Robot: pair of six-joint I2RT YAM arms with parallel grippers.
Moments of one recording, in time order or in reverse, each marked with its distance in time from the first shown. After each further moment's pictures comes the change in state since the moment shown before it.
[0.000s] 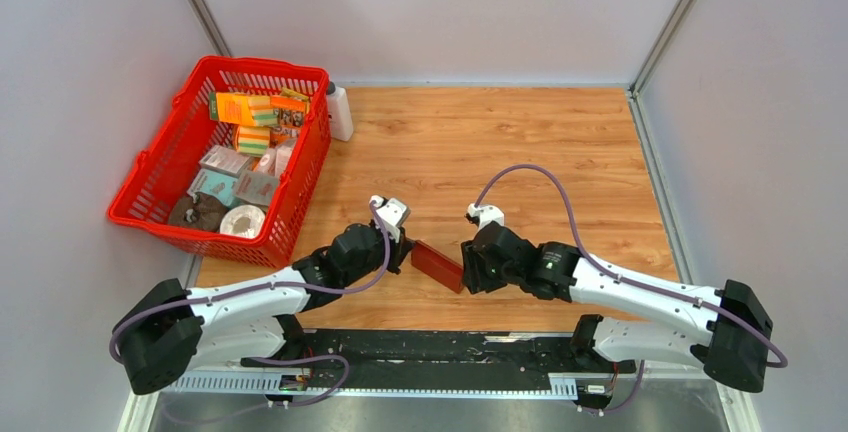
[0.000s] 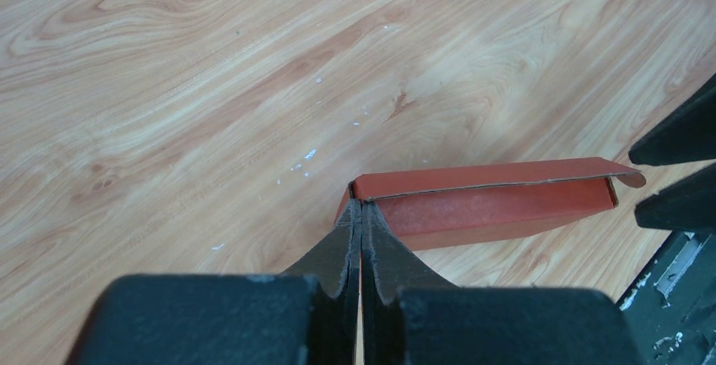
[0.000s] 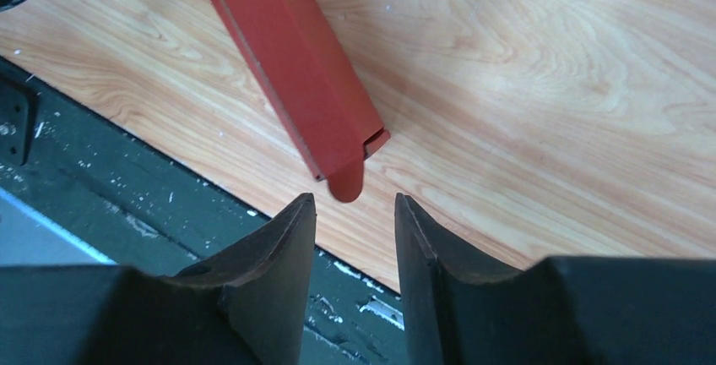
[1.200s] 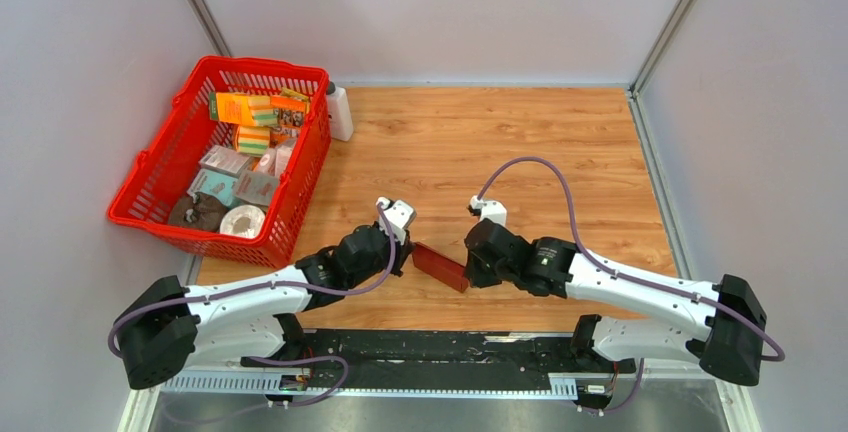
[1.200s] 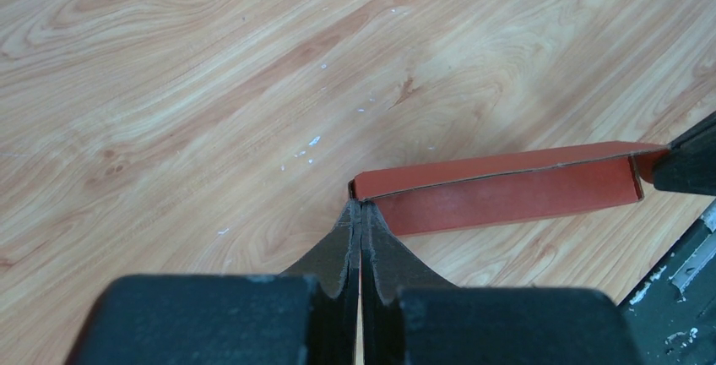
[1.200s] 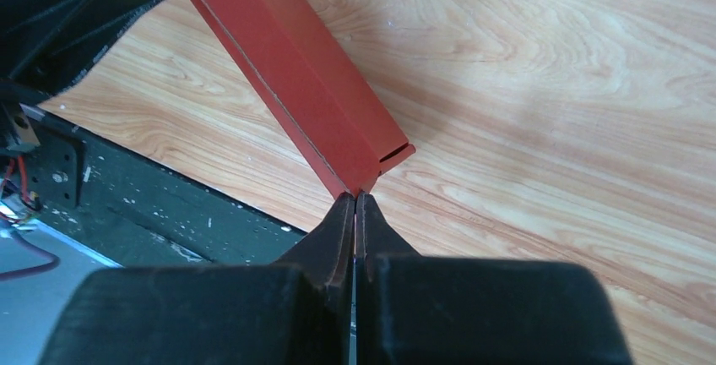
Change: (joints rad) left arm -0.060 -0.003 0.054 -0.119 -0.079 0.005; right arm 0.038 0.054 0.085 -0.054 0.096 0.134
